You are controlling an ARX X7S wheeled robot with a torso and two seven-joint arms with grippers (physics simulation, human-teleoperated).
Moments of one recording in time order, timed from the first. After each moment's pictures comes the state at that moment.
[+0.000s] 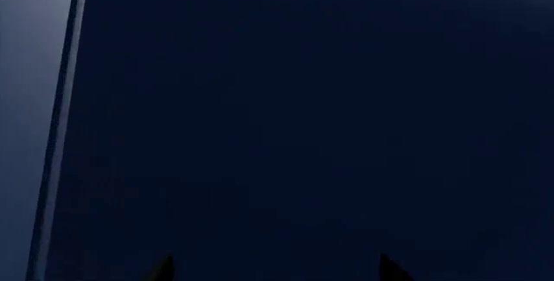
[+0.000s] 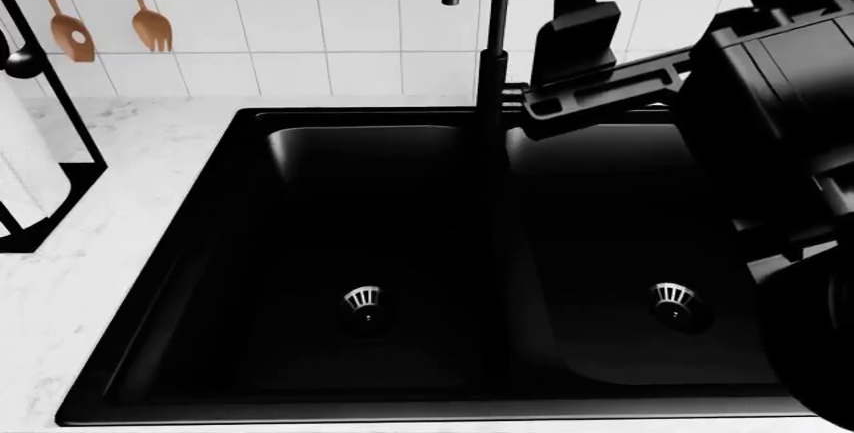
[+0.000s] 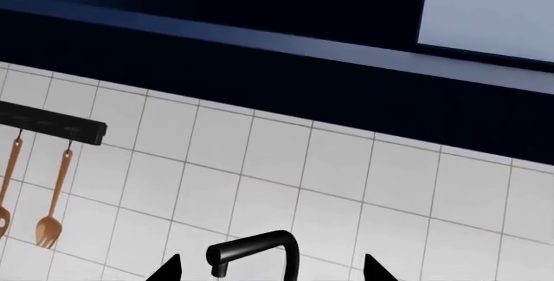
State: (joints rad) left arm -2.23 -0.47 0.01 -0.02 -1.83 -1.50 -1.15; right arm 1.48 0.91 -0.81 -0.76 1.48 0.55 1.04
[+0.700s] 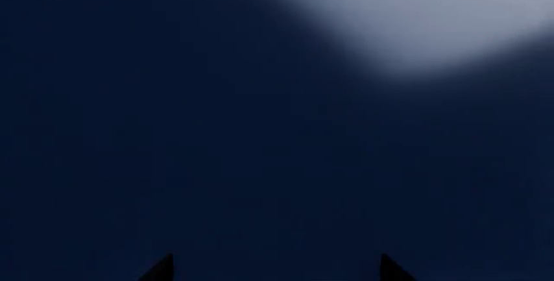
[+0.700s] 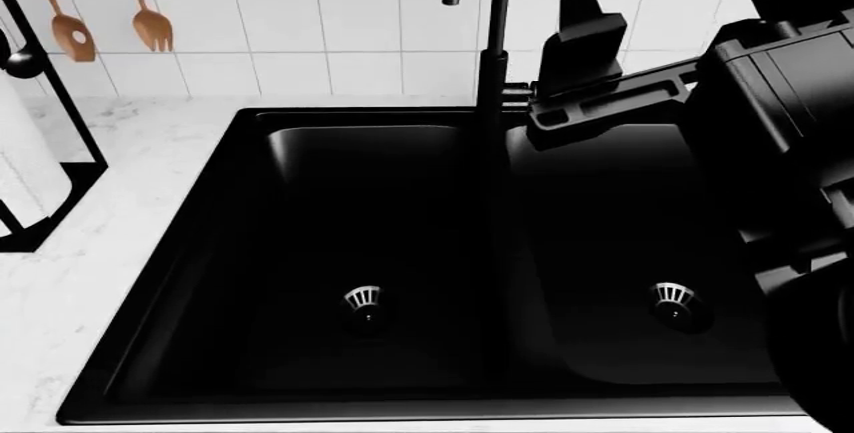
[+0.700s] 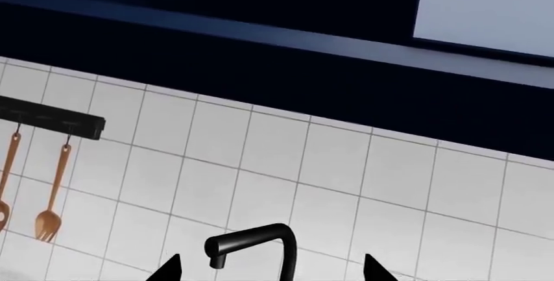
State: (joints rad) left arm -2.13 -0.37 0.21 -0.05 -1.36 -1.28 -0.71; right arm 1.47 0.93 -0.81 -0.78 1.50 0.56 1.06
